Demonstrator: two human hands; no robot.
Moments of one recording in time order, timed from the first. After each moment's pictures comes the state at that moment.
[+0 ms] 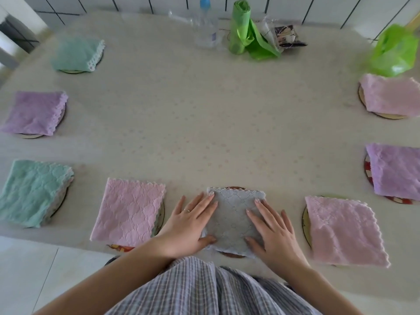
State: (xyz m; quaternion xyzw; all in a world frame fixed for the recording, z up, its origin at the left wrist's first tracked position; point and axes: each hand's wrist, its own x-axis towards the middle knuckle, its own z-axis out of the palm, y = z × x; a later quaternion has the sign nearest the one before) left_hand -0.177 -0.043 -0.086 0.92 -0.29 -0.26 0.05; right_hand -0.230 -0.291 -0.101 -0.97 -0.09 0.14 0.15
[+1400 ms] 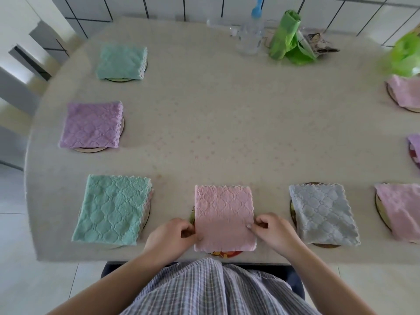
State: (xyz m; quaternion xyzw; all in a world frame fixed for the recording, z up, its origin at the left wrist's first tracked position) left_hand -0.163 0.208 -0.073 0.91 -0.04 -0.33 0.26; right_hand -0.191 -0.049 -0.071 -0.90 0.15 0.27 0.30
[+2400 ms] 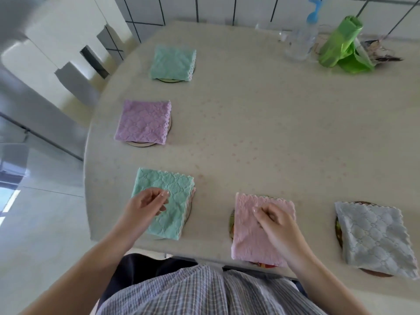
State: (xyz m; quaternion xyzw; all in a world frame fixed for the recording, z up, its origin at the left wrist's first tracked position) left_hand -0.132 0.327 -0.033 0.79 0.20 -0.18 0.55; right_hand -0.163 0.043 -0.030 -0.82 0.16 0.20 0.51
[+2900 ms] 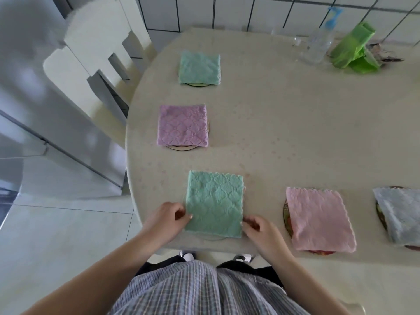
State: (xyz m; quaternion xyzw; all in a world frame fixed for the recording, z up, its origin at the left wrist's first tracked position) left_hand -0.121 0.446 -0.081 0.92 -0.02 -0.27 0.29; right_hand -0.179 0.207 -0.071 -0.84 0.22 0.24 0.43
